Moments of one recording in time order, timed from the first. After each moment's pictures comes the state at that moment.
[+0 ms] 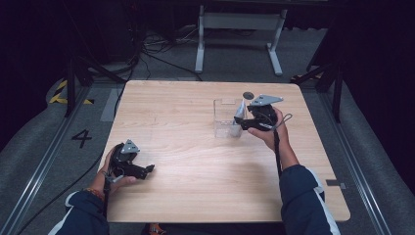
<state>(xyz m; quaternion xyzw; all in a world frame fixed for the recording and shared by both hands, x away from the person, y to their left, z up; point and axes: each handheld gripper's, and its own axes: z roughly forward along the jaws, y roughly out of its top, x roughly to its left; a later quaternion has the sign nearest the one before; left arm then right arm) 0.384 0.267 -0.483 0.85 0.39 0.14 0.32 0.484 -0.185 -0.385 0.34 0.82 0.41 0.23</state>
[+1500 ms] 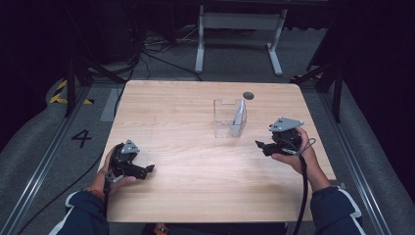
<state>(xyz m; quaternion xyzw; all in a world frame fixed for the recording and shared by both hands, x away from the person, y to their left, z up) 0.384 0.267 -0.483 0.85 0.39 0.14 0.32 0.410 -0.239 -0.391 0.31 0.85 0.33 0.26</state>
